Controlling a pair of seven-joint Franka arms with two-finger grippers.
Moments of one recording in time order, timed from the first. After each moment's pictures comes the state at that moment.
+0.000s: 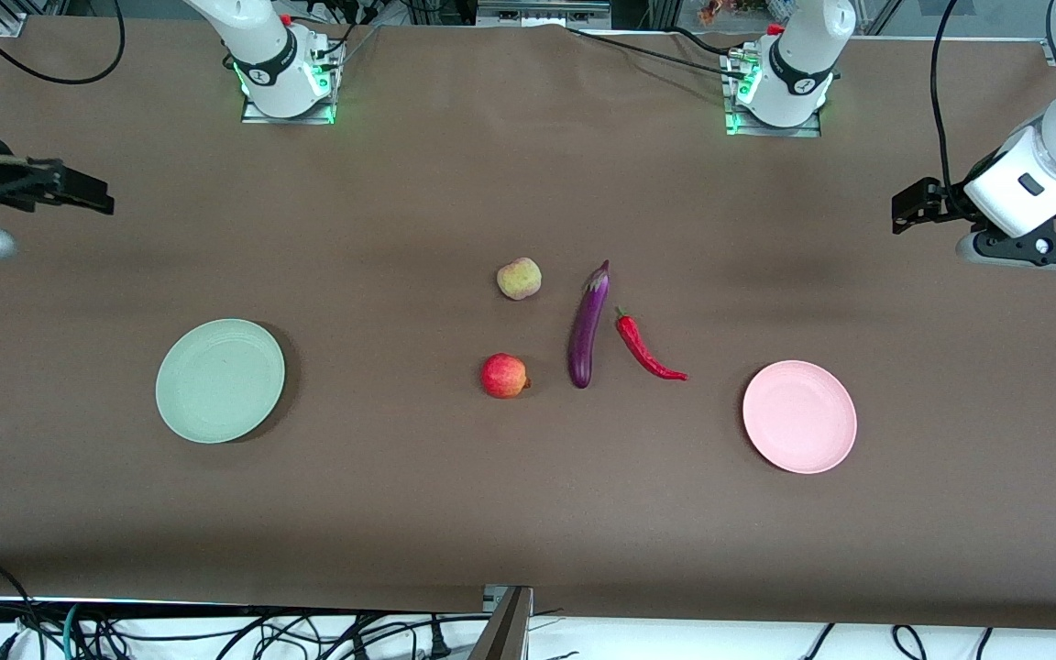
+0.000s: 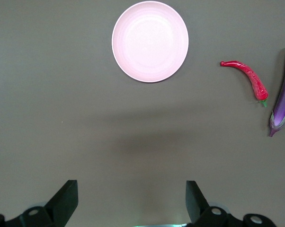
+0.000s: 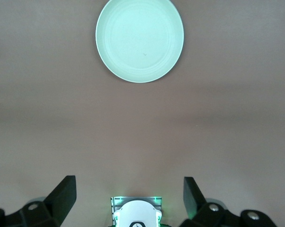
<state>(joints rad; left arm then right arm) 0.02 0.00 -0.08 -1.70 0.04 1.56 0.04 0.10 0.12 -0.11 -1.51 -0.01 1.38 0.00</state>
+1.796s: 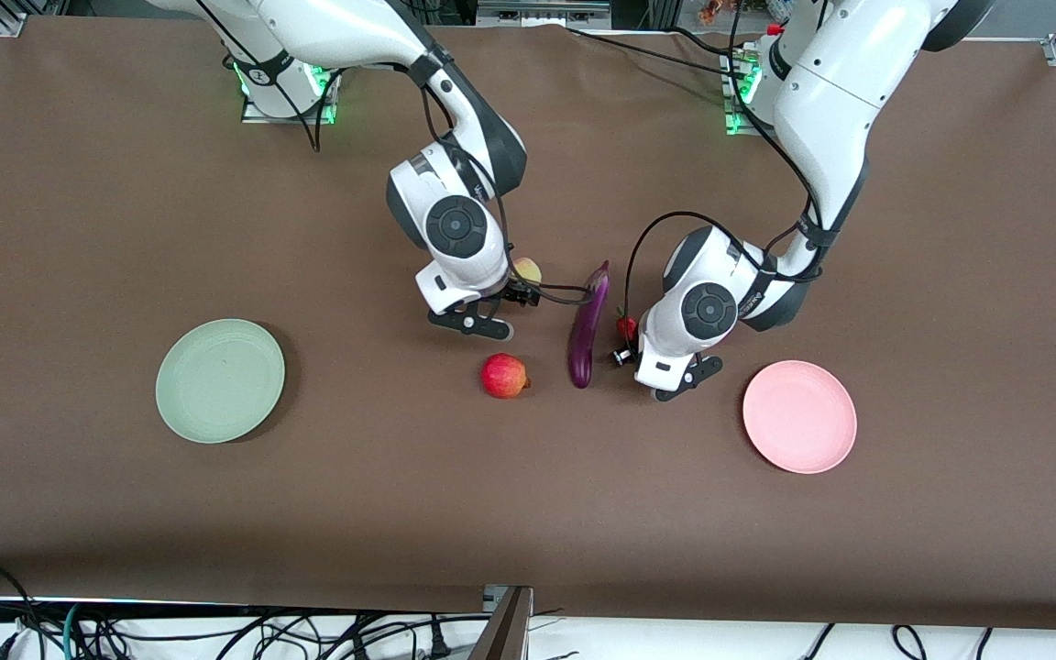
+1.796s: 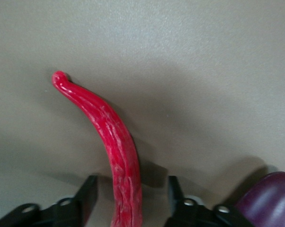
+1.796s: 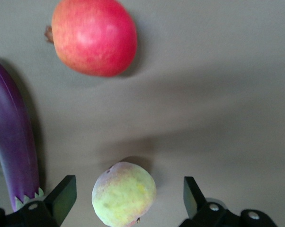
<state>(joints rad) -0.26 0.73 -0.24 -1.69 -0.02 2.32 -0.97 0.79 0.67 -0.09 -1.50 0.22 2.10 0.83</state>
